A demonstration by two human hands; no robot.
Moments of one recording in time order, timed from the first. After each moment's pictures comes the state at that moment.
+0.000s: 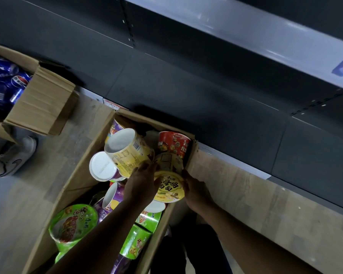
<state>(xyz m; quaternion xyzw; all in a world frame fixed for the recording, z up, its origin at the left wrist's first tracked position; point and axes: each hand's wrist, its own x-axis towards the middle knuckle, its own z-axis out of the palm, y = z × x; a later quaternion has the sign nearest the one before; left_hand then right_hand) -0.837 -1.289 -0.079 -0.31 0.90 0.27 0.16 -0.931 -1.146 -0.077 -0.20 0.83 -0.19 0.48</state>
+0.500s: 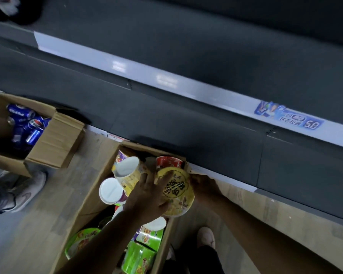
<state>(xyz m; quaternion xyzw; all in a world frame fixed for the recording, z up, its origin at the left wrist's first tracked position) -0.846 -1.292 0.042 -0.10 0.97 0.18 0.13 -0.975 -1.143 0.034 -0.13 0.85 -0.24 0.46</state>
